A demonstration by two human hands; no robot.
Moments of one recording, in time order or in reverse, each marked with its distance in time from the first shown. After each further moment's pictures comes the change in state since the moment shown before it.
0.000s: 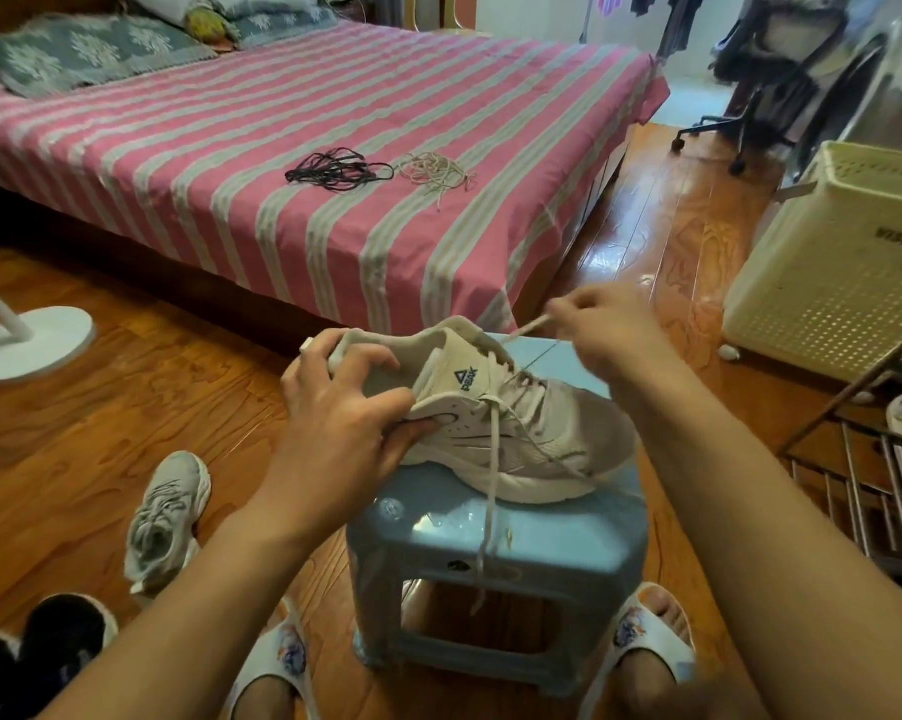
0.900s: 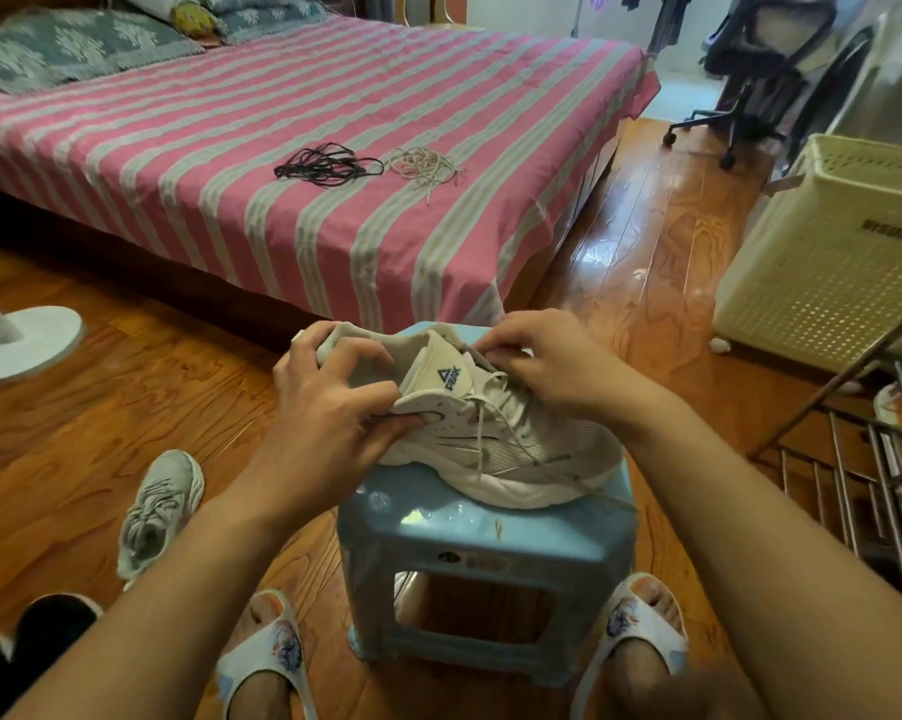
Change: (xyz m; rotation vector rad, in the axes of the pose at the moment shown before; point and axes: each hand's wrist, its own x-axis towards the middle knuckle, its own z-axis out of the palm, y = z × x) left_hand 0.002 -0.010 0.003 -0.091 -0.021 0.064; right_hand -0.020 0.003 0.010 -0.360 -0.350 -0.583
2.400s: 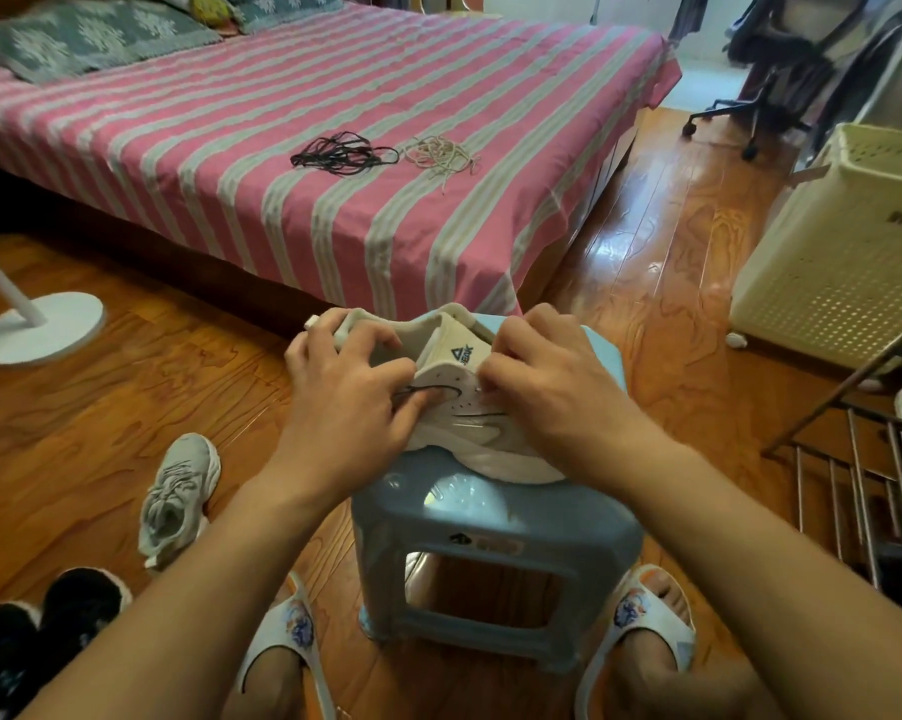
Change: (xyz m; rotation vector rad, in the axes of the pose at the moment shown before) left_hand 0.003 0.018 -0.006 0.109 -0.013 -0.162; right_hand -0.039 -0.014 0.030 -0.490 0.320 -0.420
